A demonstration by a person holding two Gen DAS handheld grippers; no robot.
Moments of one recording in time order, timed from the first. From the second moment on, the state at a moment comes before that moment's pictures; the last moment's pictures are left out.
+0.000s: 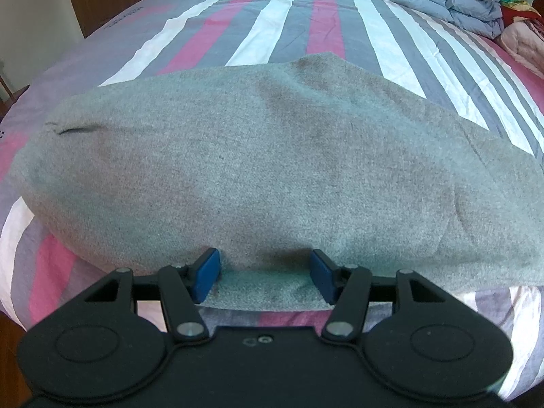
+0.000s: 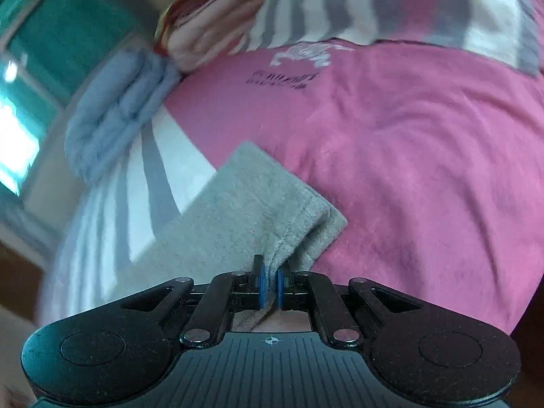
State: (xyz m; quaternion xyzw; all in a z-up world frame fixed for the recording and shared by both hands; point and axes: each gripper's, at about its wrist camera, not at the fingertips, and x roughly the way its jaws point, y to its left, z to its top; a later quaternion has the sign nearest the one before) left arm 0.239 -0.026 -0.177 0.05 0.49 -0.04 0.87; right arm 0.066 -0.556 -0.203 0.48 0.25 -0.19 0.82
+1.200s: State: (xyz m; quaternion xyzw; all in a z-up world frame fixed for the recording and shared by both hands) left arm 0.233 -0.036 -0.178 0.07 0.48 -0.03 0.88; right arm 0.059 -0.577 -0.184 0.47 0.25 -0.22 0.82
